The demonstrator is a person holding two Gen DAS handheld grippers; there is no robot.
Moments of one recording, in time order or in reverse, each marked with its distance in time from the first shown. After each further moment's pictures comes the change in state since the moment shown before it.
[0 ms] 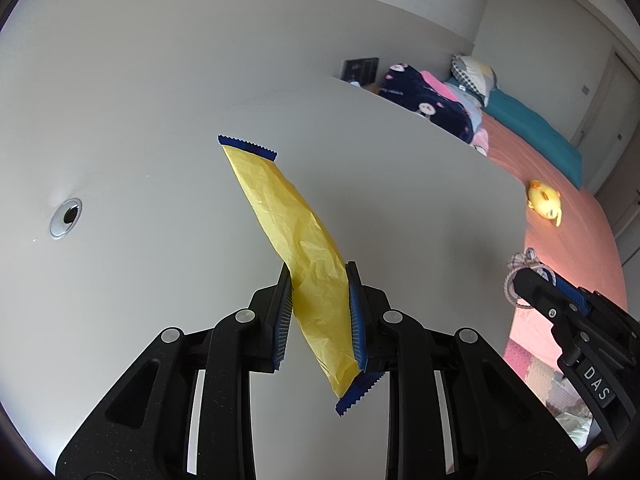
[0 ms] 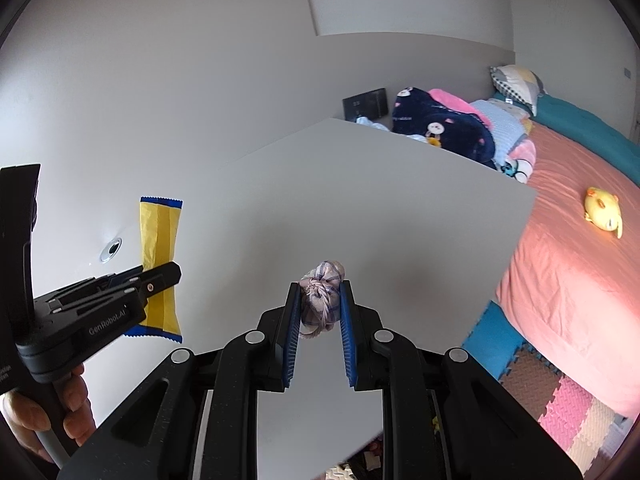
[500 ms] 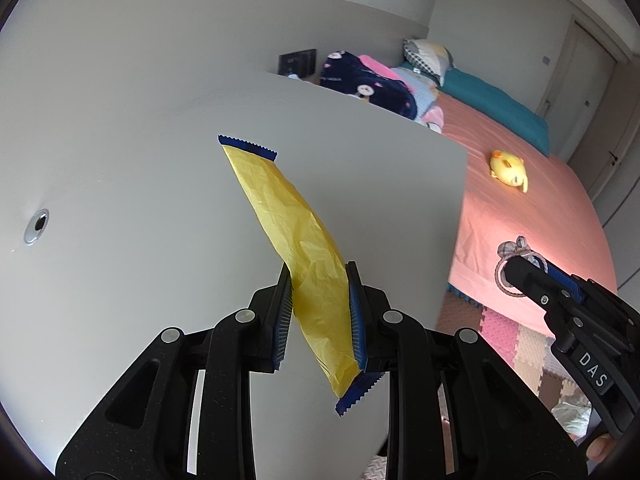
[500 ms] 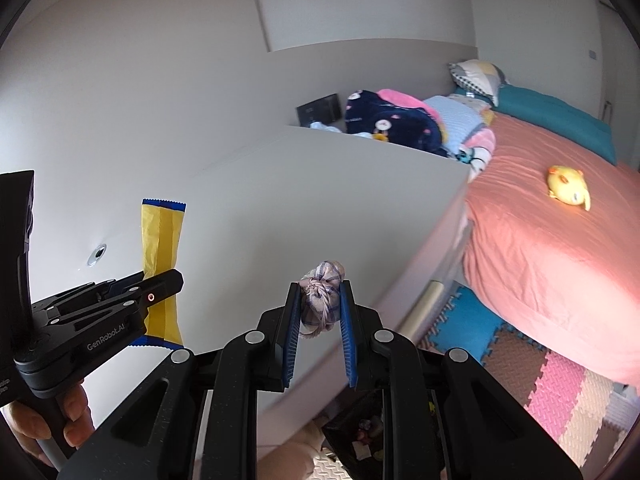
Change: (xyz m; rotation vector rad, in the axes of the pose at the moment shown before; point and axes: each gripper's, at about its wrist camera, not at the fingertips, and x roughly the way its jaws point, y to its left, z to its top) left arm -0.012 -0.067 -0.030 0.118 0.005 -0.096; right arm -0.054 -0.049 -0.041 0.080 -0.039 -0.086
